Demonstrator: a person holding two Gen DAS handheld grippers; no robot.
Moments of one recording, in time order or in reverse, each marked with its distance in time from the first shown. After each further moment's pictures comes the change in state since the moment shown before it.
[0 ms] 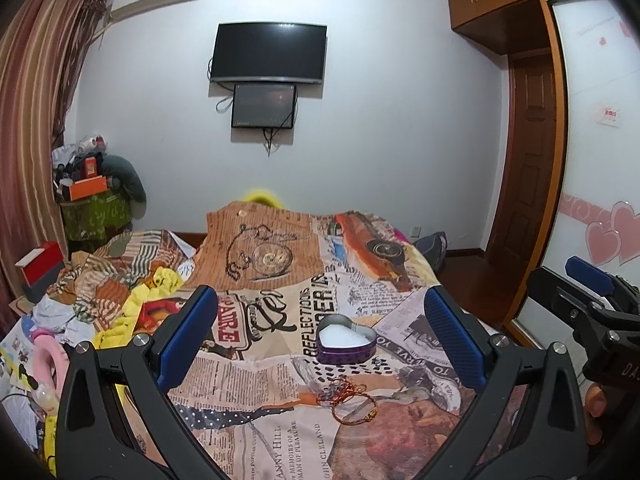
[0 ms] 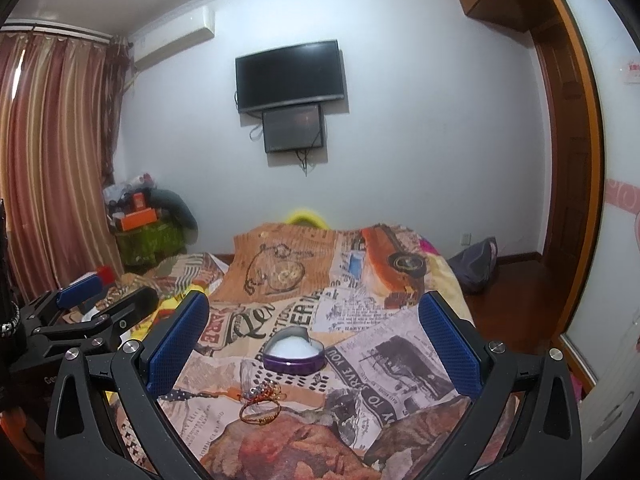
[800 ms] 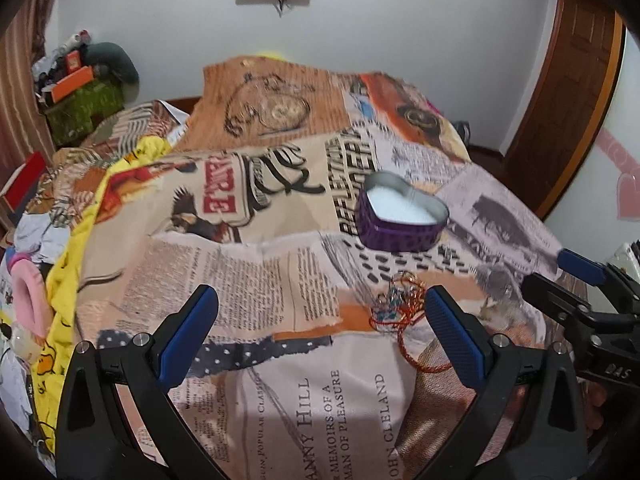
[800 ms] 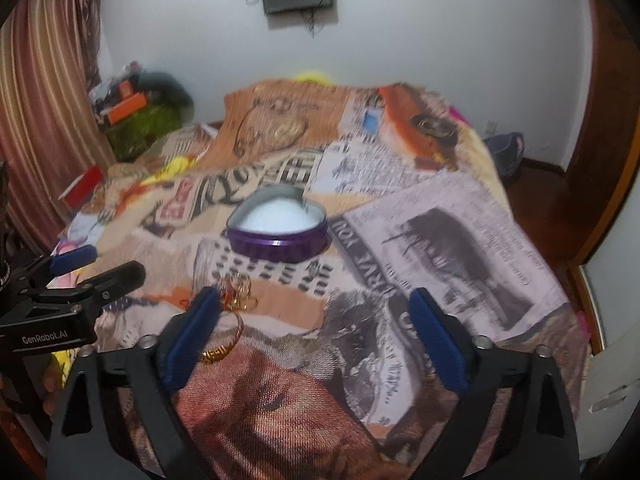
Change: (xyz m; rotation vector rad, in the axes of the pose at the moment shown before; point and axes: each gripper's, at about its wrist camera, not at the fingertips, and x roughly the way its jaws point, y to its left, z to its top) left arm 0.130 0.040 -0.087 -0.053 0.490 0.007; right arm 0.124 -0.018 -0.082 -0.015 0.489 0.068
